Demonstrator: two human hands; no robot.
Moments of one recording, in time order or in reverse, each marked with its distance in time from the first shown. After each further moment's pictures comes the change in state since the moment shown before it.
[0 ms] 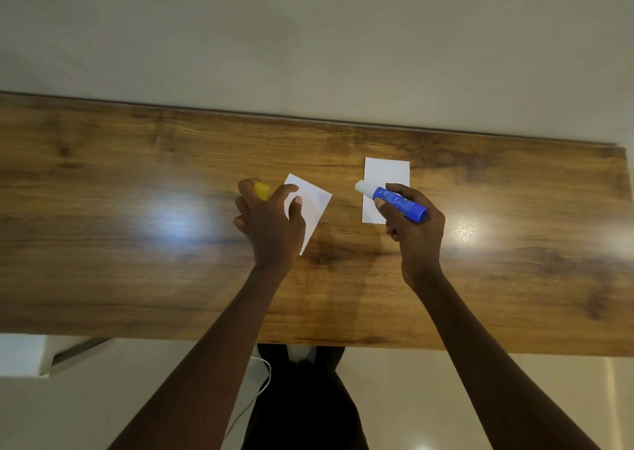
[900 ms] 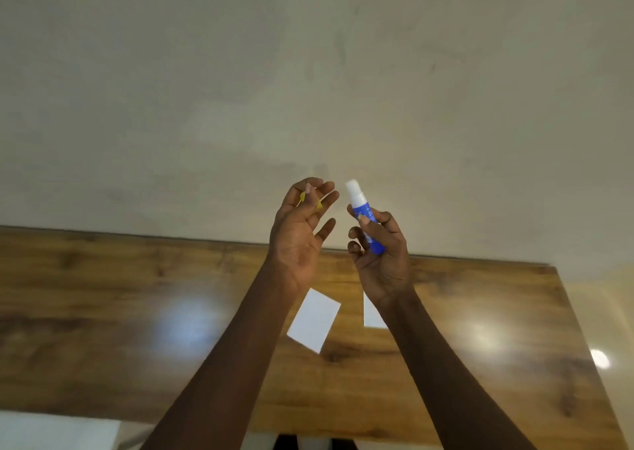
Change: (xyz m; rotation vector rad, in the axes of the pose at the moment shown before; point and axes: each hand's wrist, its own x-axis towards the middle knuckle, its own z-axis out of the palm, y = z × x) left_hand 0.018 0.149 -0.208 -1.419 -0.426 -0.026; right_hand -0.024 -0.209 0.060 0.699 -0.283 0.054
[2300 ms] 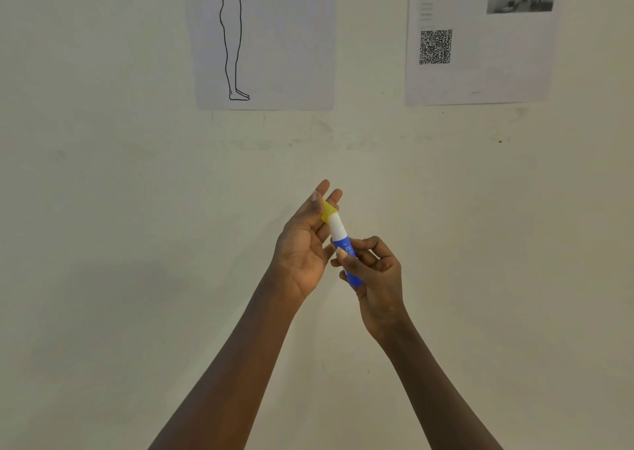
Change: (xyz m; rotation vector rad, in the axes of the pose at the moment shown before) left_hand -0.136 0.323 0.199 0.107 -0.499 0.581; right_hand -0.107 -0.282 0.234 -0.237 -0.381 -0.776
